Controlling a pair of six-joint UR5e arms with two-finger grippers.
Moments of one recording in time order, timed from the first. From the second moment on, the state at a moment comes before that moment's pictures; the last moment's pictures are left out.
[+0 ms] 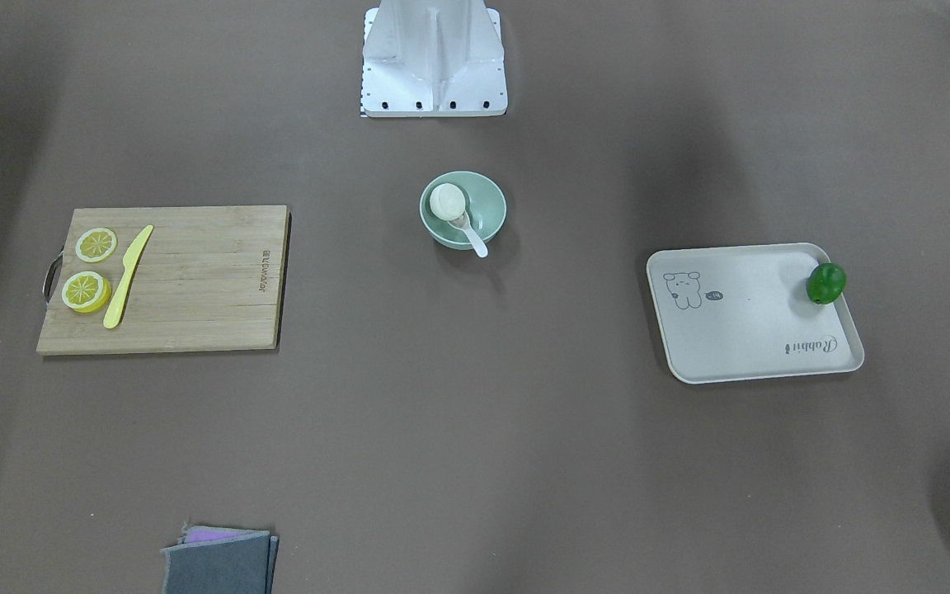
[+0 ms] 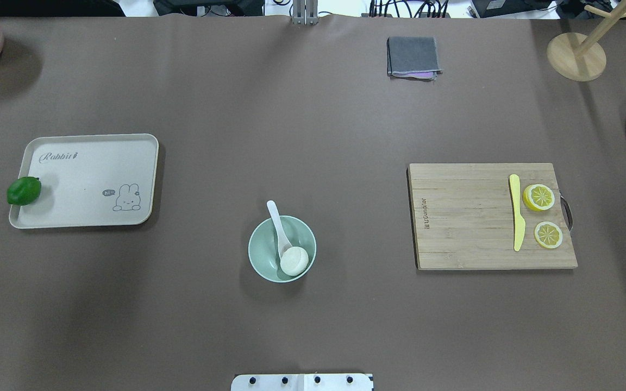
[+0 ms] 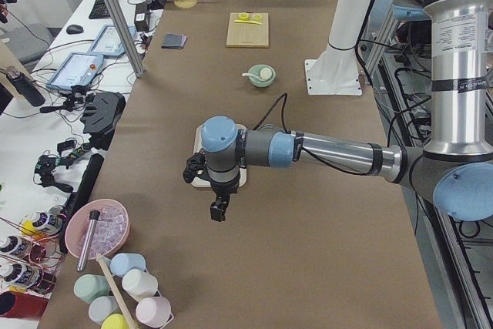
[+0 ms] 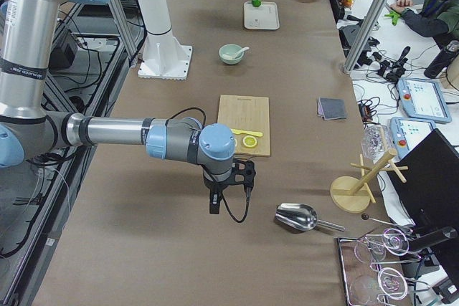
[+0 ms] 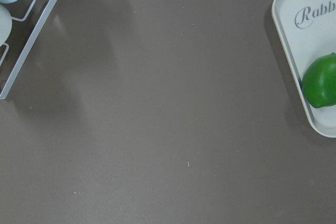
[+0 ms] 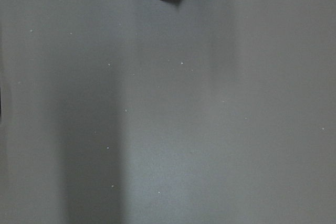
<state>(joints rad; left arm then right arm) -1.51 -1.47 -1.82 -1.48 -2.26 0.21 1.61 -1.85 1.88 -1.67 2.32 -0.06</state>
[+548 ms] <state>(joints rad) -1.51 -1.46 -1.83 -1.48 -2.26 0.21 1.60 -1.86 1.88 -1.67 2.32 -0.06</state>
